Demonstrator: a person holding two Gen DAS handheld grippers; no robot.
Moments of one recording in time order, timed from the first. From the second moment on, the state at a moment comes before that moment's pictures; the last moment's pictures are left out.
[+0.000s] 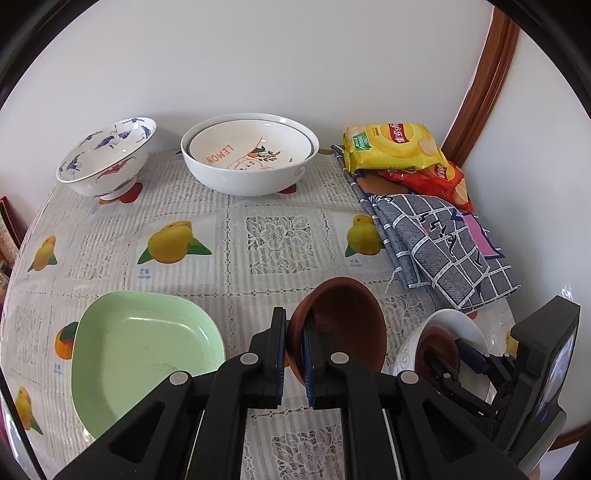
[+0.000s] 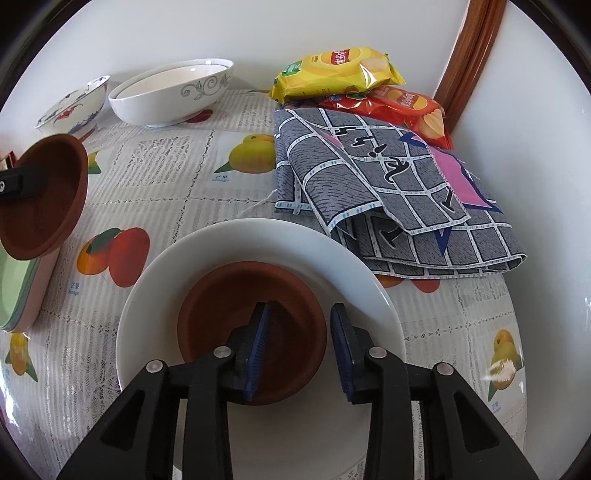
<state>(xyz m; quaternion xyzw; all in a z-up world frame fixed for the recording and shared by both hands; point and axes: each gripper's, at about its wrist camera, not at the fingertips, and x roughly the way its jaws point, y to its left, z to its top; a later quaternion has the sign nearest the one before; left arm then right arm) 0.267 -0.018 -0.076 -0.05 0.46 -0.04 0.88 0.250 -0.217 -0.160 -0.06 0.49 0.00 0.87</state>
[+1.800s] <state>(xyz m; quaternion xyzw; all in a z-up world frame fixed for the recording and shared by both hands) 0.260 -0.141 -0.118 0.00 0.50 -0.12 0.86 0.136 -0.361 -0.115 0.08 0.44 -0.10 0.89</state>
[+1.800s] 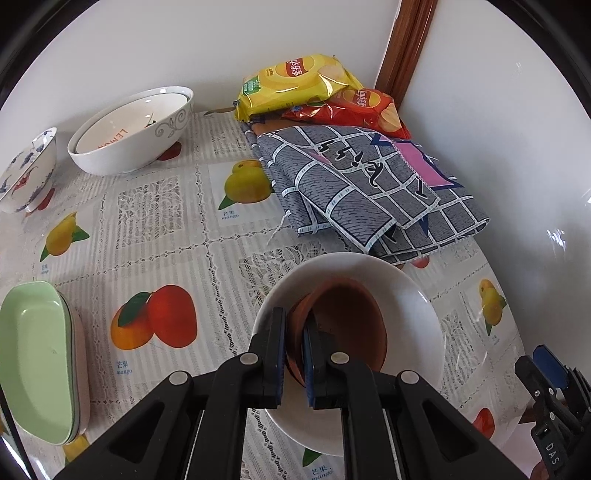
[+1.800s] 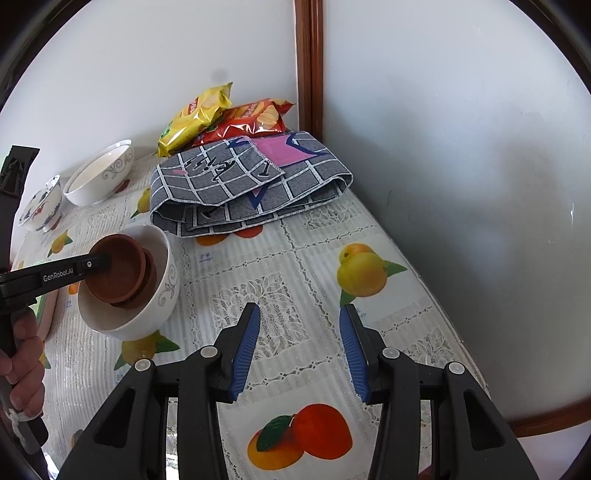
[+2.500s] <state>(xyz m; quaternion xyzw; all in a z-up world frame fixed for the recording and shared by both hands) 0.244 -0.137 -0.097 0.01 0.48 -0.14 0.87 0.149 -0.331 -0.109 0.08 0.43 -0.06 0.90</state>
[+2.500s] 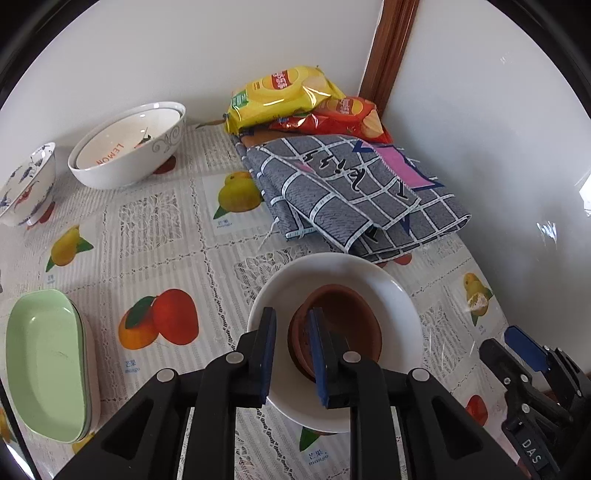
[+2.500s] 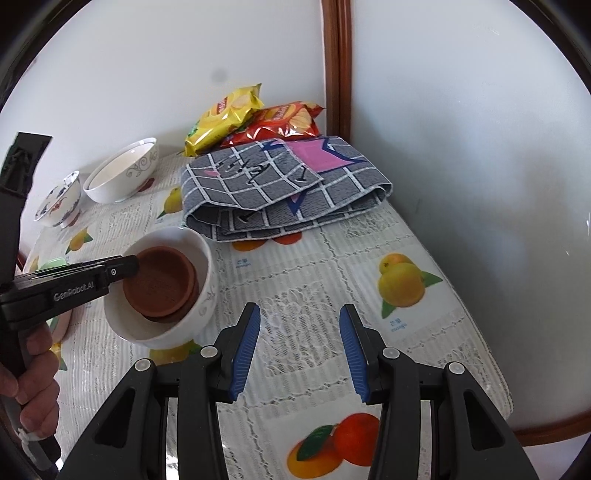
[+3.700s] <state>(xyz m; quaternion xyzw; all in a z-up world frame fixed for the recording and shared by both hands) 0.275 -0.121 -0.144 0.02 0.55 -0.12 0.83 0.229 -0.276 -0.153 0.06 0.51 -0.03 0.86</state>
